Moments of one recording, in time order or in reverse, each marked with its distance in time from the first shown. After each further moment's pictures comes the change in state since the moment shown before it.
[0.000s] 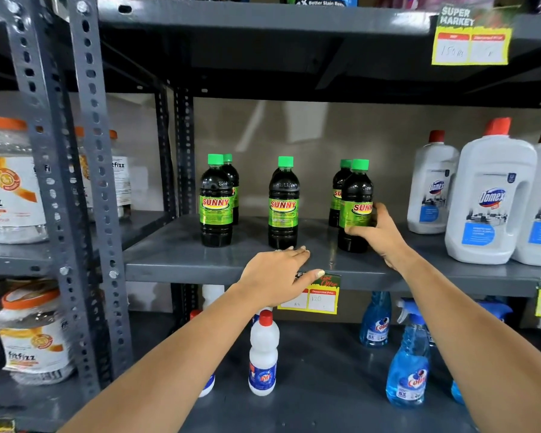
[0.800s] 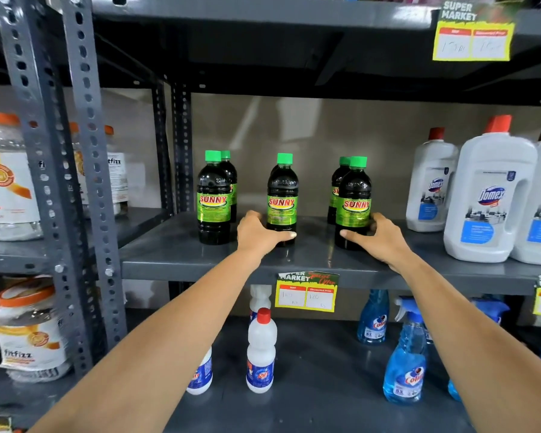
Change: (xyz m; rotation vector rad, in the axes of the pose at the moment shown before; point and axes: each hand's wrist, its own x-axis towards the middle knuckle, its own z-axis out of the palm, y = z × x) left_hand 0.042 -0.033 -0.013 -0.907 0.276 -0.787; right_hand -0.018 -0.001 -0.008 -0.316 -0.021 0.016
